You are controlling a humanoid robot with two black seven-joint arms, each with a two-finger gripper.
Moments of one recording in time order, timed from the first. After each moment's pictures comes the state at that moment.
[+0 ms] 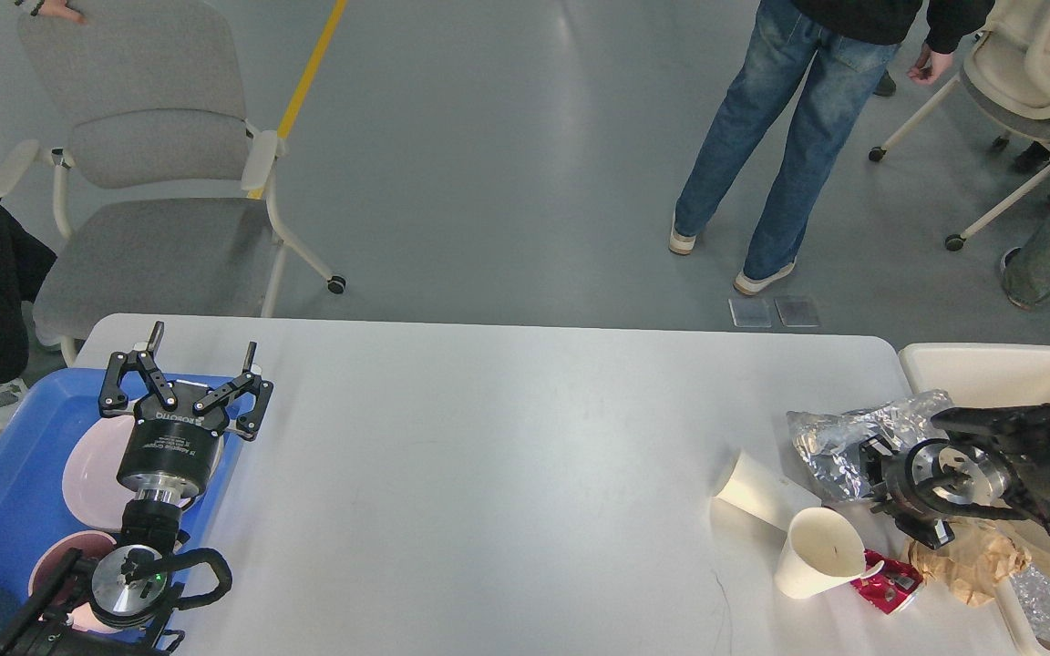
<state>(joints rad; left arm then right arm) -0.21 0.09 -1.46 -0.86 0.07 -0.57 -0.17 1.06 -0.38 -0.94 0.66 0.50 0.16 -0.27</state>
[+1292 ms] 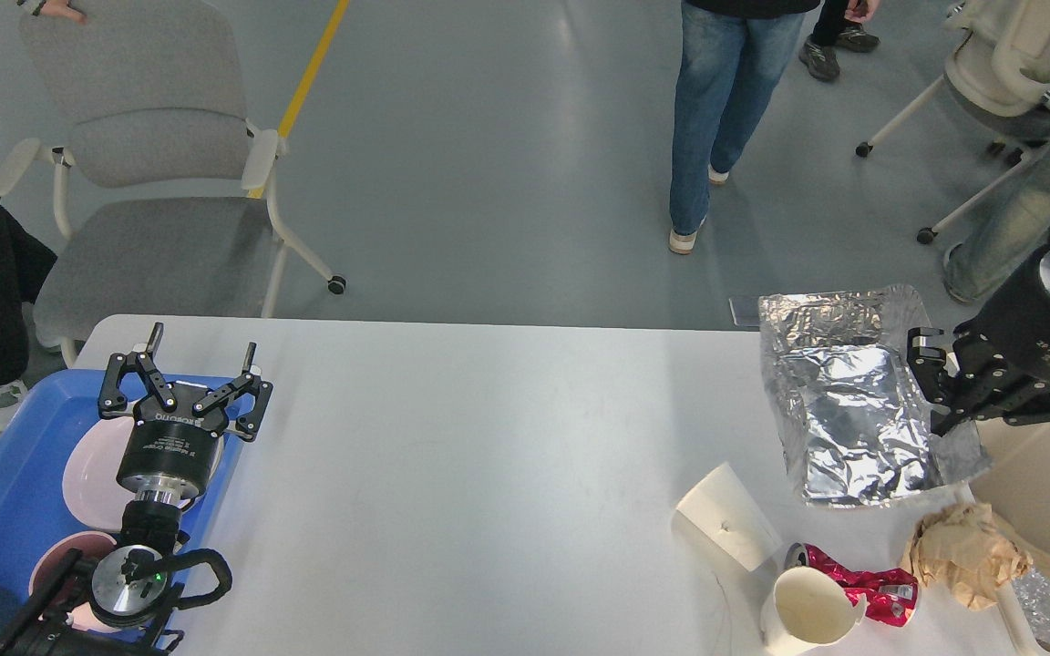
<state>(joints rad) -0.21 0.09 -1.46 -0.86 0.08 -0.57 -0.17 2.43 -0.47 -1.47 1.68 0.13 0.66 -0.30</state>
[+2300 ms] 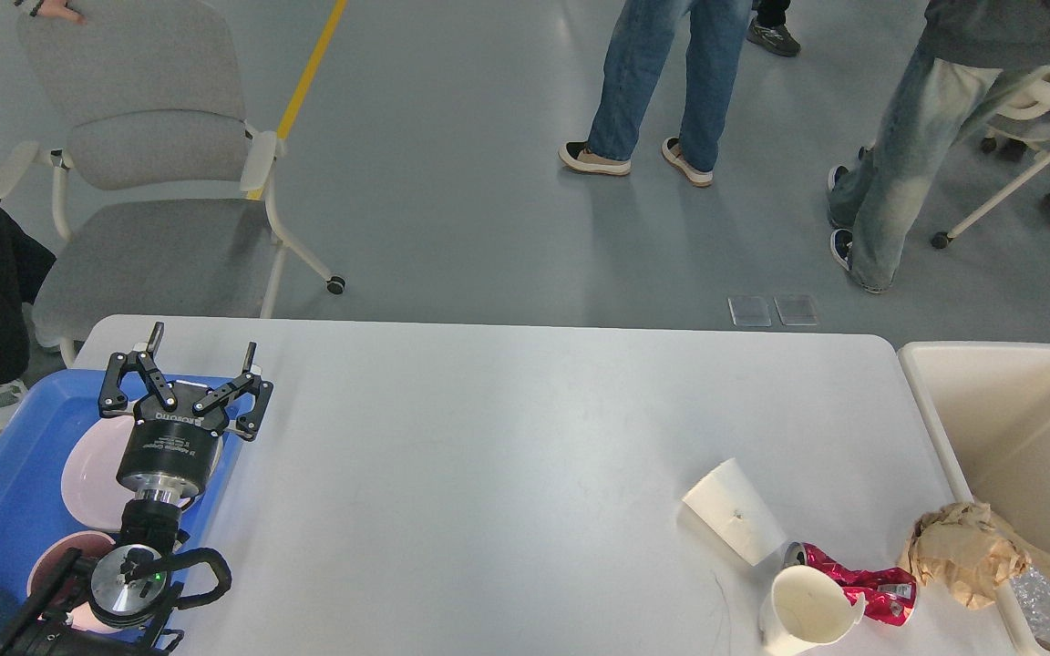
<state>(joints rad) -0.21 0.09 -1.46 -0.86 0.07 -0.57 -0.17 0.93 -0.75 -0.85 0.27 0.14 0.30 -0.29</state>
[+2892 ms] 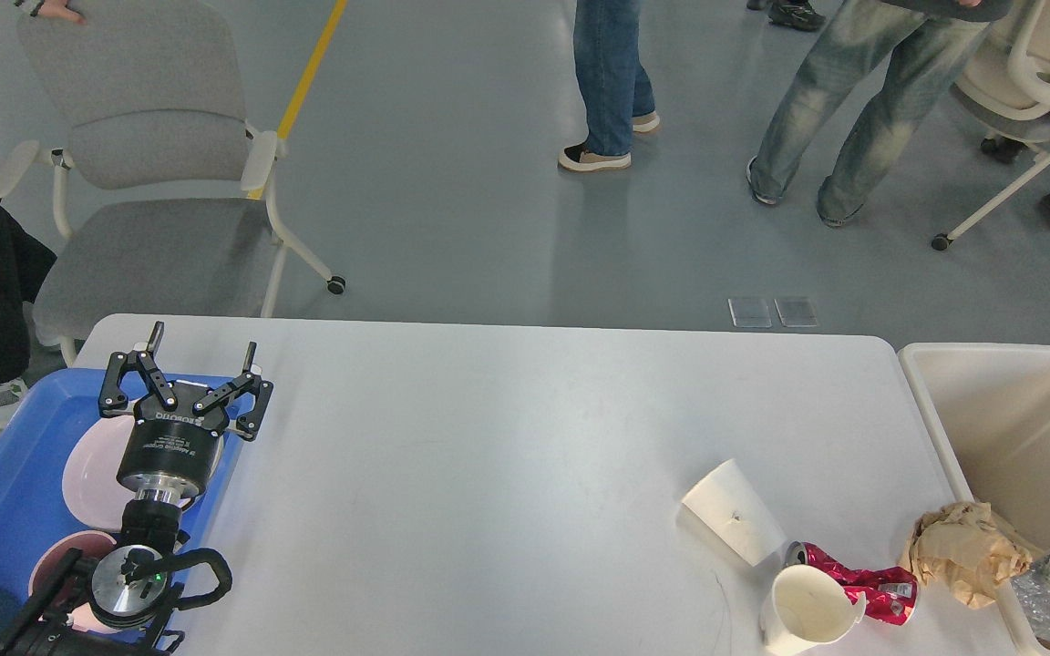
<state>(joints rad) -0.21 0.09 -1.46 -0.86 0.07 -0.57 -0.17 0.50 -0.42 -0.80 0.01 0.14 0.00 -0.28</state>
